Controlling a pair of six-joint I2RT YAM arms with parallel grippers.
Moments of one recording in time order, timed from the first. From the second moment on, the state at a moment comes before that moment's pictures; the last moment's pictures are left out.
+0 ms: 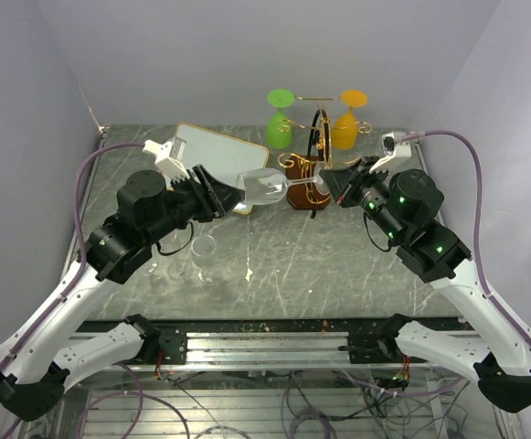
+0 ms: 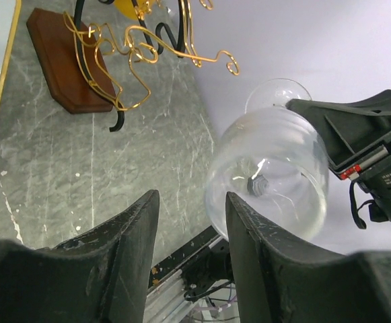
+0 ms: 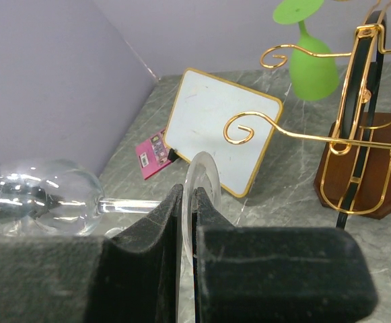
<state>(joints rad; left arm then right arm) -0.68 0.90 1.14 -0.39 0.07 -0.81 0.67 0.93 1.17 -0.28 0.17 0.48</state>
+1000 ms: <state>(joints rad) -0.68 1.18 1.27 -0.57 0.24 -0.72 0.67 0.79 1.12 -0.42 0.27 0.32</state>
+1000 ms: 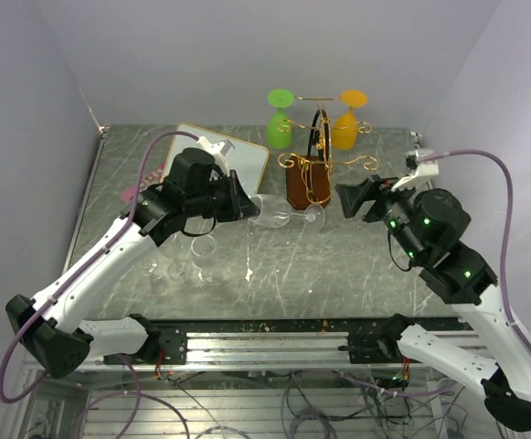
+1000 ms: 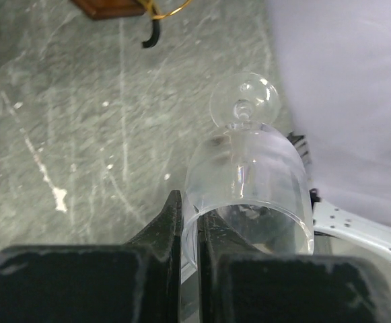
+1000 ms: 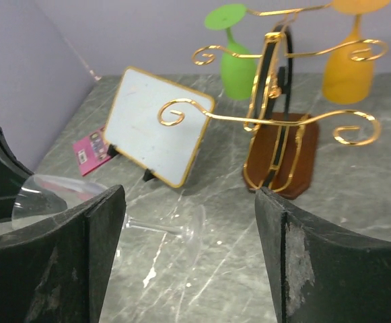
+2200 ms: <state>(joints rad) -0.90 1.57 1.54 -1.19 -0.25 -0.51 0.67 0.71 1.14 -0.50 0.47 0.22</state>
